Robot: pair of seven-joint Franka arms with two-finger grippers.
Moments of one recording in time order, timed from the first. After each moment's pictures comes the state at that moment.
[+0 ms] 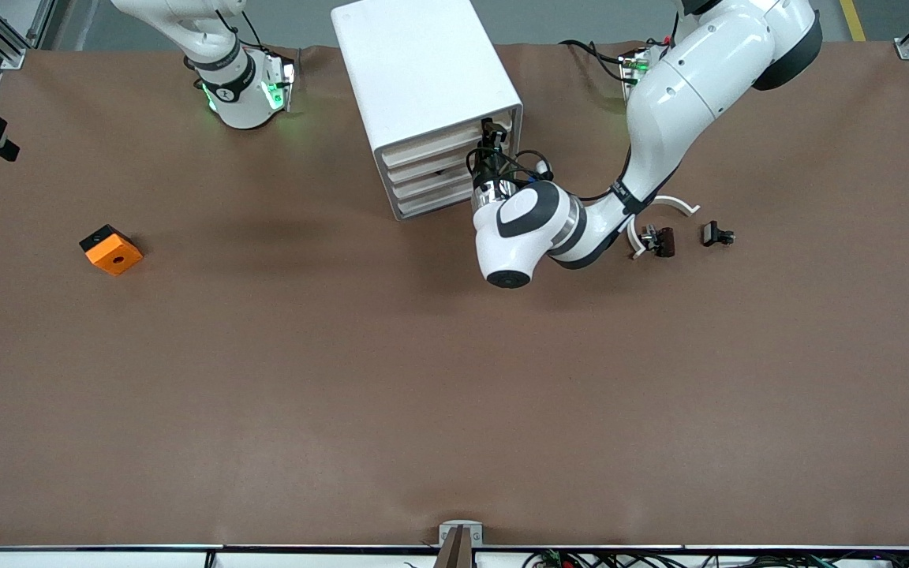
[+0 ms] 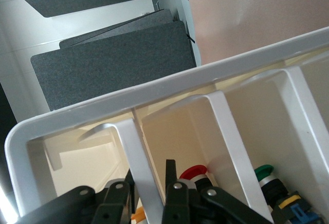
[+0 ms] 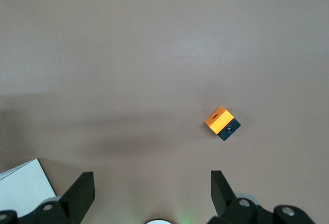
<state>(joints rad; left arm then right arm) -0.22 0.84 -0.62 -1.54 -0.55 1.33 -2.14 -0.03 -0.16 -0.10 -1.62 0.00 1.46 -0.05</state>
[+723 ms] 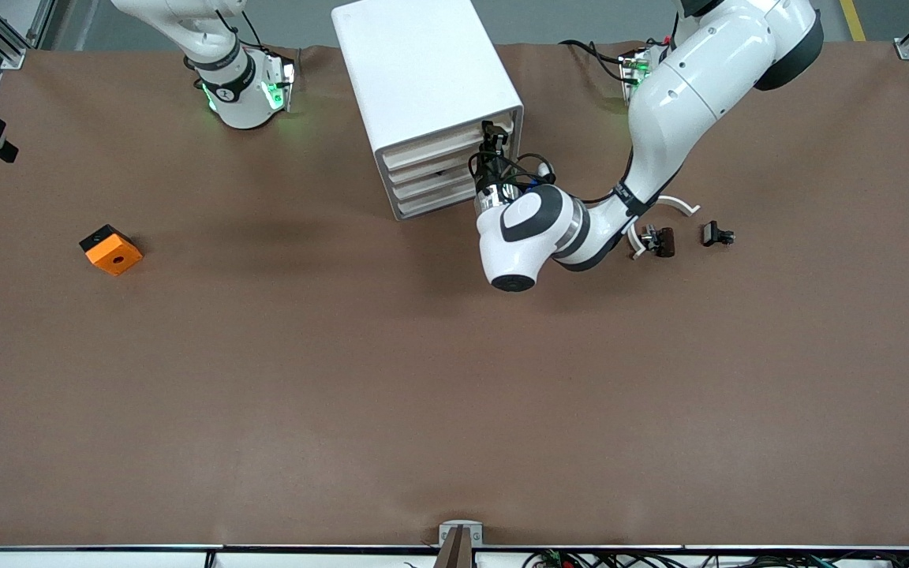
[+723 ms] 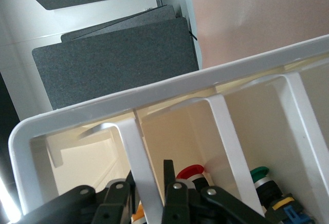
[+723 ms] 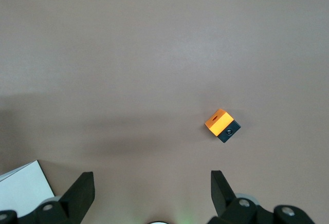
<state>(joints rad) -0.22 0.84 -0.59 -1.53 -0.57 1.32 -2.16 -0.03 -0.16 -0.09 -1.62 0.00 1.47 -0.05</state>
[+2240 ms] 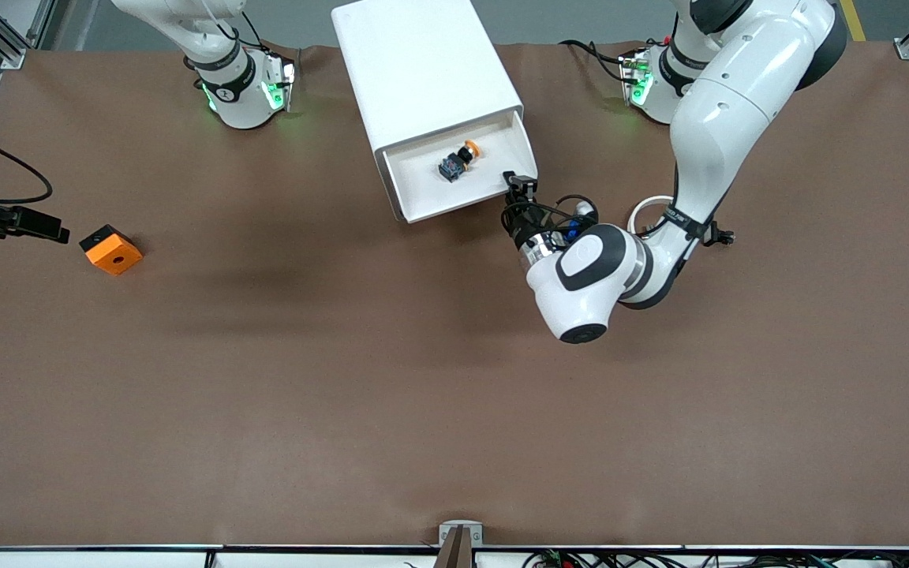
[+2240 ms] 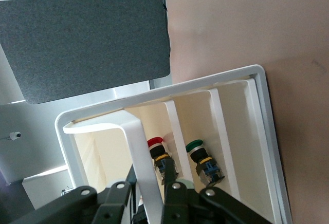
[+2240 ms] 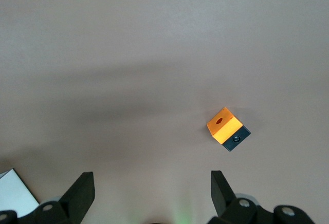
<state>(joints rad) -0.18 0.84 -0.45 -1.38 -0.58 1.28 -2.20 -0.05 0.11 -0.09 -1.58 0.00 1.52 -0.05</state>
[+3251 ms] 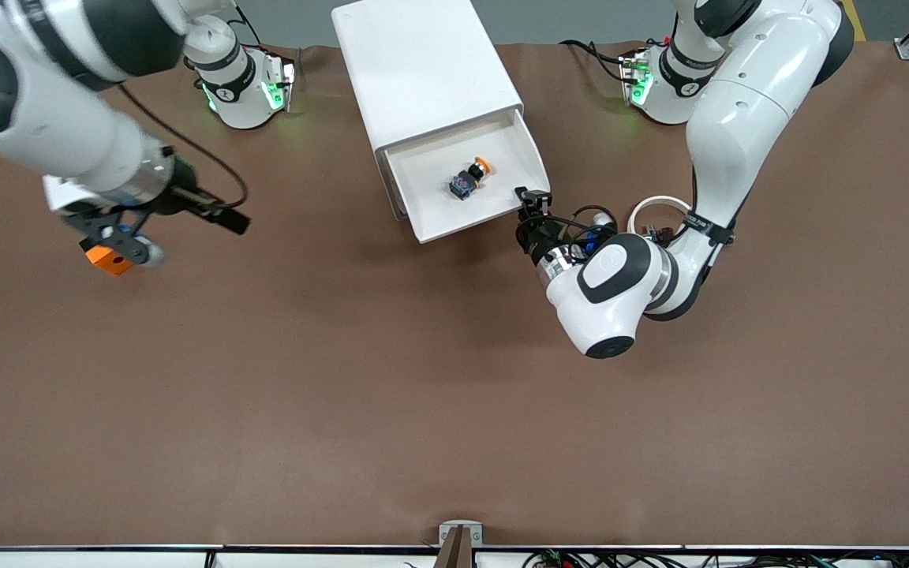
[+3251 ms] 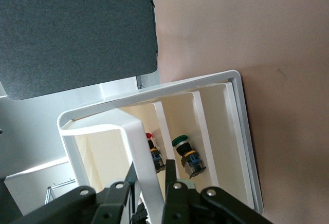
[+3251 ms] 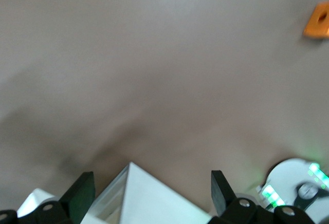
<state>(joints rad) -0.15 0.84 -0.42 -1.33 -0.55 1.27 -2.20 0.44 0.11 -0.07 -1.57 0.12 1.51 0.93</state>
